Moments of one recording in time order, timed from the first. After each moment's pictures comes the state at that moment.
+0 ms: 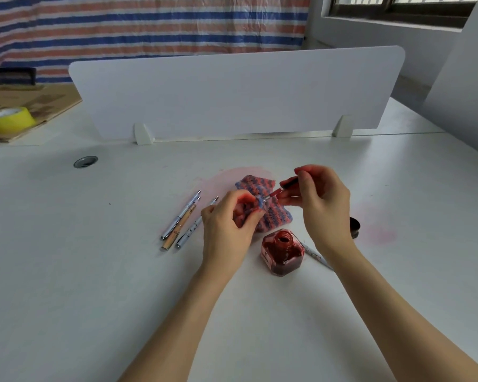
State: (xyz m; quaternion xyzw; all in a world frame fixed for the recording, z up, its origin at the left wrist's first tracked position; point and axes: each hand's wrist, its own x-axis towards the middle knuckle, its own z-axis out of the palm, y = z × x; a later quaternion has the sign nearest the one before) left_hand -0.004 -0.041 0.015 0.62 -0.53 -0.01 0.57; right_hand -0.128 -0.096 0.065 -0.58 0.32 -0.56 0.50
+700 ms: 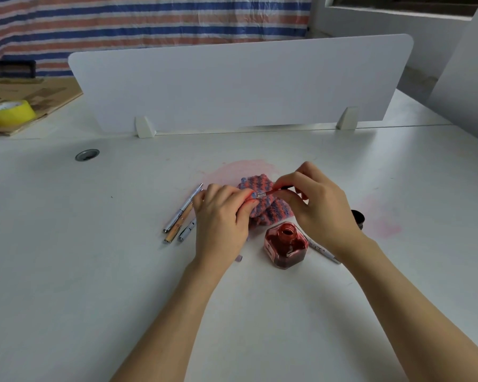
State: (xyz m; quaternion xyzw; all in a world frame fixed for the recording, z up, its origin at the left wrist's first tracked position) left_hand 0.012 -0.042 0.012 0.65 -0.60 0.19 0.44; right_hand -0.139 -0.107 0.053 -0.86 0.29 -0.41 0.13
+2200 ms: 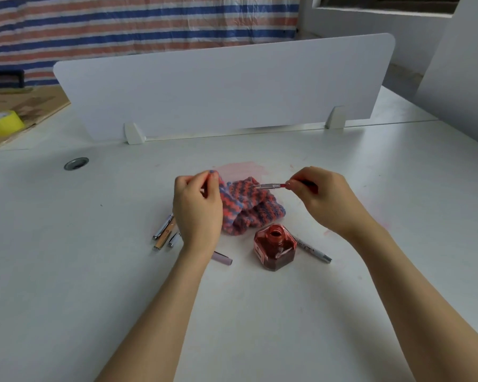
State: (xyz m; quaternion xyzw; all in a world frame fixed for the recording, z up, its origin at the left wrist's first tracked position) left_hand 0.013 -0.058 0.037 0.72 -0.38 0.07 0.57; right_hand -0.161 -0.131 0.062 -0.84 0.36 -0.33 0.21
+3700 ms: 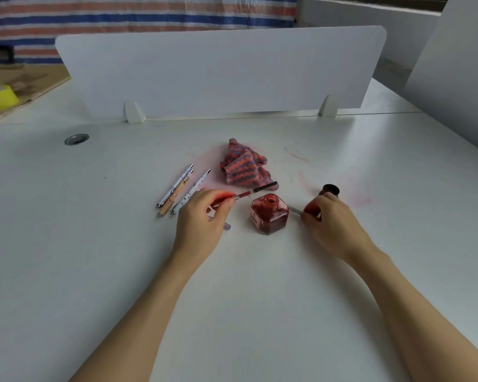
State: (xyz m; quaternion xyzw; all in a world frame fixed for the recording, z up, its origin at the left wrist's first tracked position) left_hand 0.001 0.011 0.006 0.61 -0.55 -0.07 0.57; right_hand -0.202 -0.082 0.015 -0.82 0.50 -0.20 0.18
